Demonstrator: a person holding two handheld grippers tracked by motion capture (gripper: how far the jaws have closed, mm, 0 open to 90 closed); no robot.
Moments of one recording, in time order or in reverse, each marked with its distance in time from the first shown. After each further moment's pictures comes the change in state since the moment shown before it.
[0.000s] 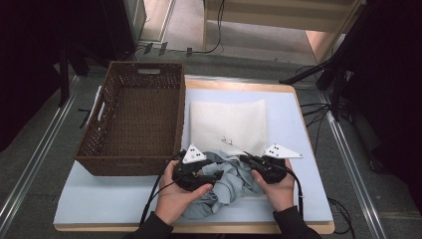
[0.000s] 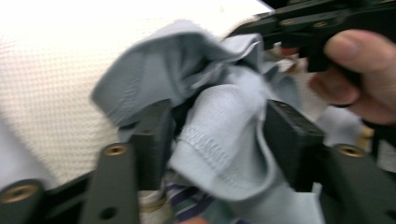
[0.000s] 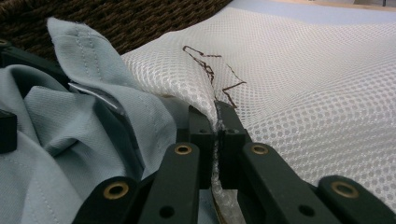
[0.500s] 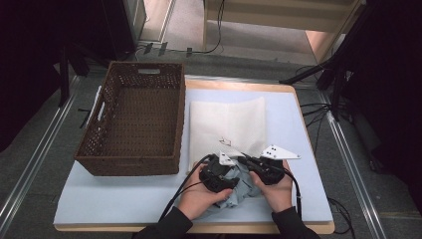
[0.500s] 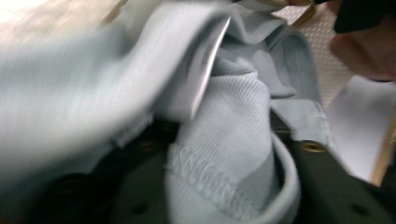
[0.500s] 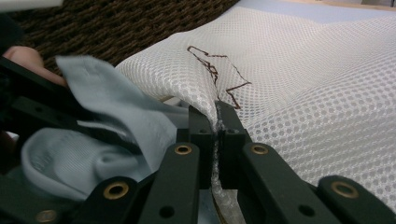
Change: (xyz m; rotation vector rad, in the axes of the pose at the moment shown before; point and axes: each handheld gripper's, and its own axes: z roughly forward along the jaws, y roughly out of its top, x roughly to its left) left arm -0.034 0.011 0.067 0.214 0.009 0.120; right arm 0.007 0.000 0.001 0.000 0.019 -0.009
